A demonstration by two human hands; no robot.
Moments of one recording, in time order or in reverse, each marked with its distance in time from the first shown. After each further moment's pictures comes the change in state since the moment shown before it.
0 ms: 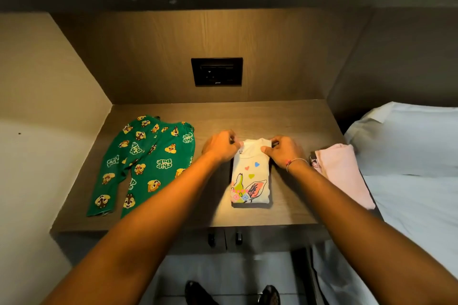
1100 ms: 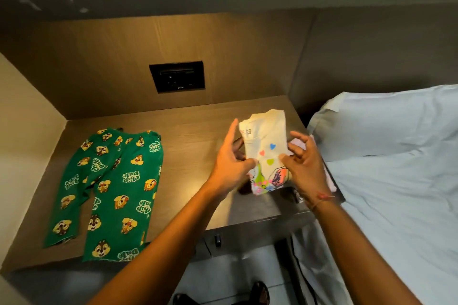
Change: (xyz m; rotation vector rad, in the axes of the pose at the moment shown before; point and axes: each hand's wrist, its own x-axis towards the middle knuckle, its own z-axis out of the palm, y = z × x) left_hand -0.089 0.080 0.038 -0.996 -0.194 0.239; right_hand -0.109 0.049 -0.054 0.878 0.328 -0.130
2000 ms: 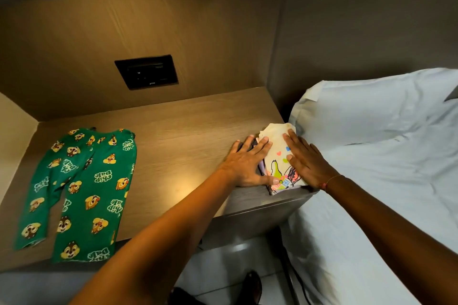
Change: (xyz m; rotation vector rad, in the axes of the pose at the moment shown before) left_hand 0.074 -0.078 0.072 1.455 -0.496 0.230; right_hand 0.063 0.074 -0.129 -1.149 -0.475 -0.116
